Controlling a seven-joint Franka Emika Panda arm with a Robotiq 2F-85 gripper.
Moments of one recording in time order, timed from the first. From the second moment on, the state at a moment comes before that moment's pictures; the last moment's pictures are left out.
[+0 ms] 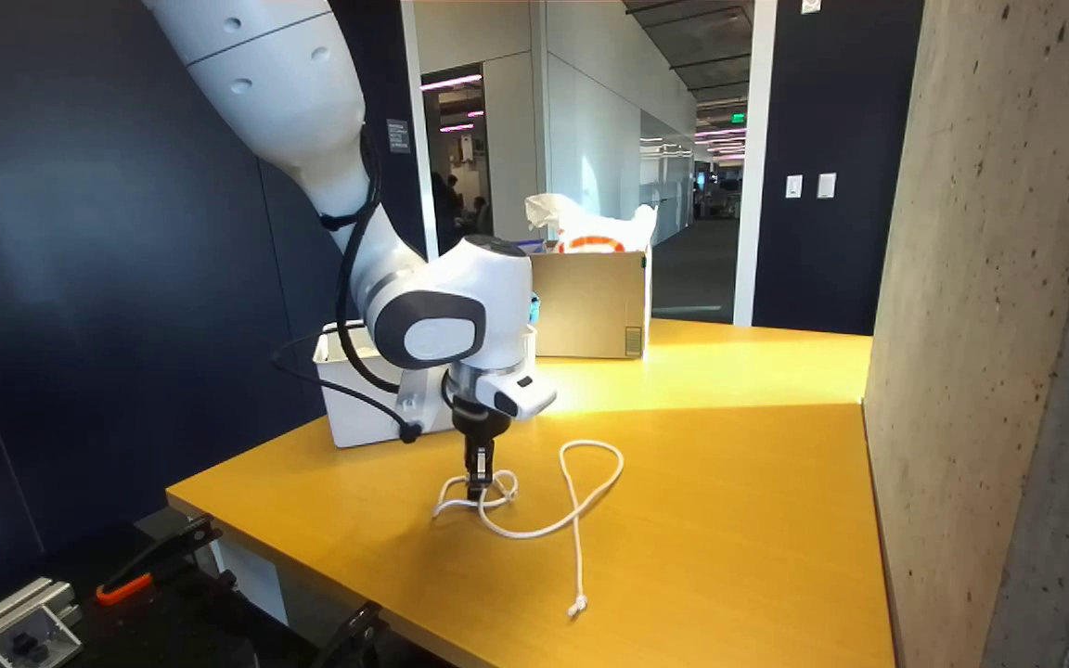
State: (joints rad) arm -0.12 0.75 0.04 -1.94 0.46 2.69 0.35
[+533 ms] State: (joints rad) arm -0.12 0.76 0.04 -1.91 0.46 2.67 0.35
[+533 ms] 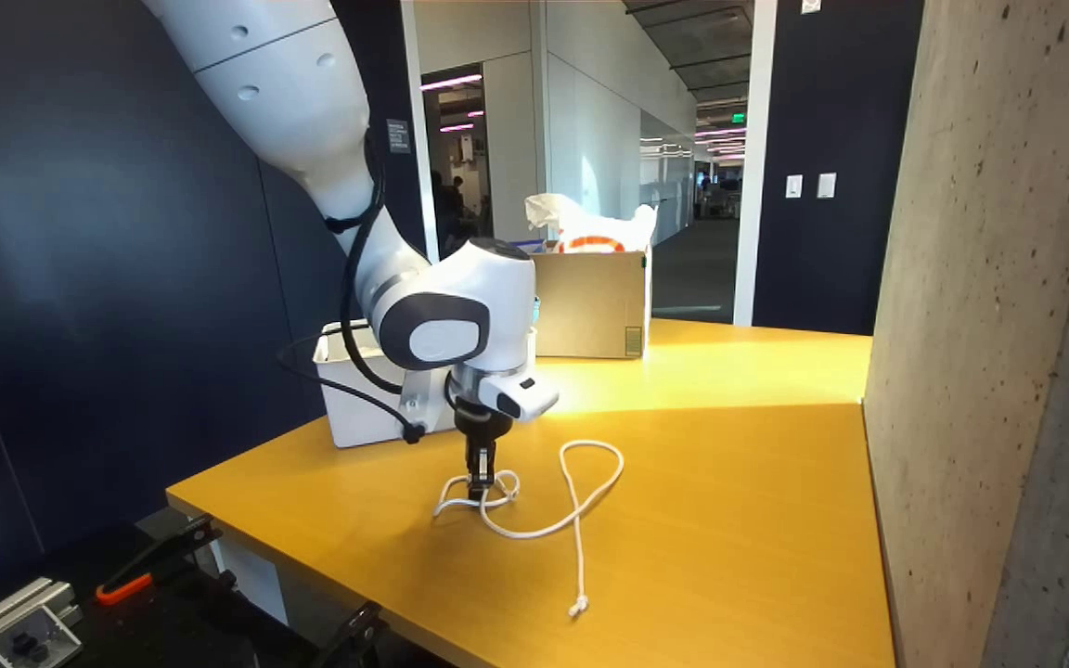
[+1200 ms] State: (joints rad) arm -0.13 0.65 0.04 -2.01 0.46 2.71 0.35
